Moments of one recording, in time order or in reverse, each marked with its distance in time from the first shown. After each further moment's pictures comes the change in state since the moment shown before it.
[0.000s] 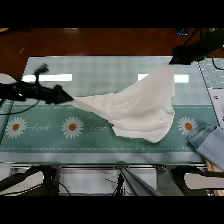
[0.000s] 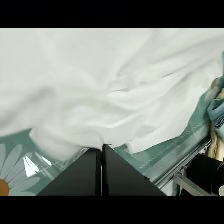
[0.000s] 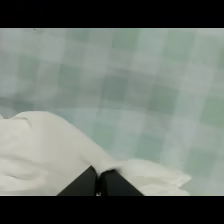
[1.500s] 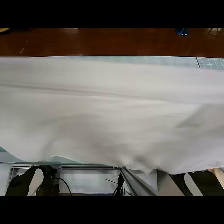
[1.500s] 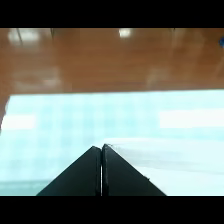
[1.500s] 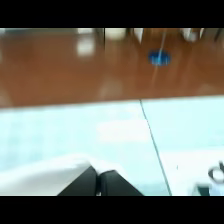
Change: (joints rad) left arm 0.261 0.637 0.998 0.452 -0.443 -0.318; right arm 0.000 0.943 0.000 -0.467 0.213 0.179
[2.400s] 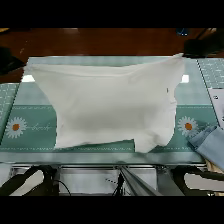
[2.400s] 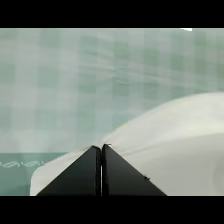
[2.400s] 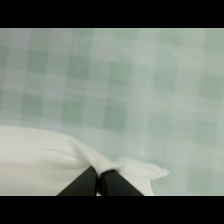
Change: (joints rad) left arm -0.151 -0.497 -0.623 -0.095 0.498 0.052; right arm 0.001 -0.908 -0.001 0.325 -0.325 -0.129
